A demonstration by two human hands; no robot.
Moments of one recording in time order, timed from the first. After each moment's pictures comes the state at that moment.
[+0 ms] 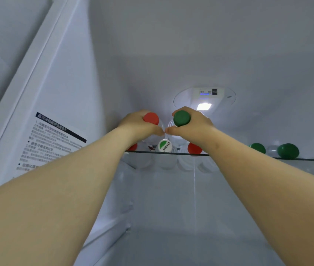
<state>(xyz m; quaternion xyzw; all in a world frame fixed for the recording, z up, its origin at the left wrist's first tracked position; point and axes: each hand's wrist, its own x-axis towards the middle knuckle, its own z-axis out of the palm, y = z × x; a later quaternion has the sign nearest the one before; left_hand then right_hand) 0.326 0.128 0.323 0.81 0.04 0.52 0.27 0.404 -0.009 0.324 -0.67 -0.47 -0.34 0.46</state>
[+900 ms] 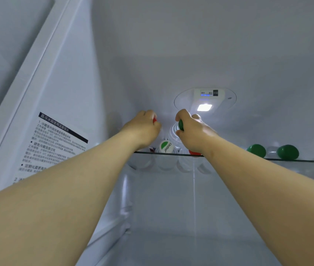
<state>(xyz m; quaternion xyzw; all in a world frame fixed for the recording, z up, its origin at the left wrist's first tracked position) 0.328 0.119 0.320 0.84 0.08 0.52 0.07 0.410 -0.004 0.320 -0.79 -0.37 -0.43 0.24</state>
